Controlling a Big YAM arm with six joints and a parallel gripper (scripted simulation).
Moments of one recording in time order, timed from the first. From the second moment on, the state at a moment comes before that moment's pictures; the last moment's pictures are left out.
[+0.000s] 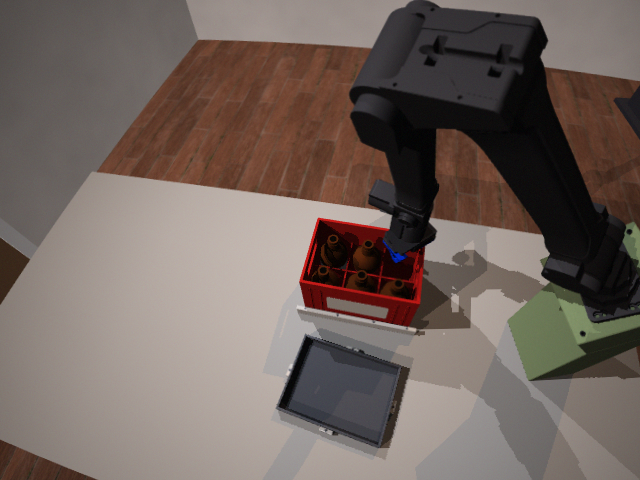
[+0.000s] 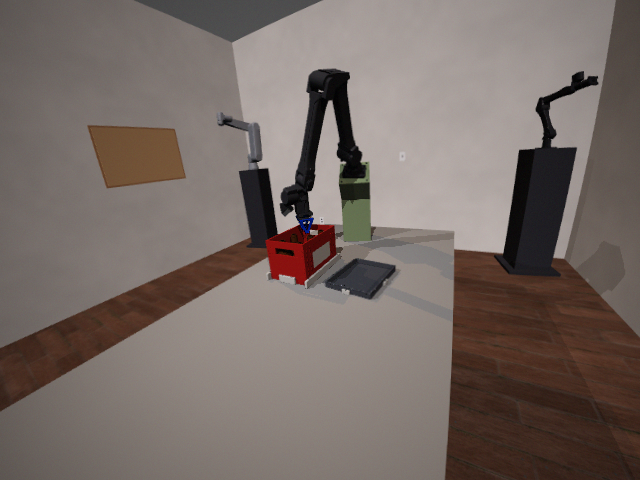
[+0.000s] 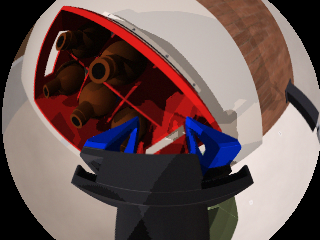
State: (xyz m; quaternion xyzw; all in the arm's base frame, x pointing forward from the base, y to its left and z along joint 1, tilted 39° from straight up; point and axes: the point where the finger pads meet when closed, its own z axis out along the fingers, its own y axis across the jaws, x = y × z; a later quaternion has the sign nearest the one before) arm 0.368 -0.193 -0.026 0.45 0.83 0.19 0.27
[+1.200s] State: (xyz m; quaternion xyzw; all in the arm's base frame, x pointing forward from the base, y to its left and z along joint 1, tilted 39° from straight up) arm 0.373 -0.194 -0.029 0.45 0.83 0.19 0.28
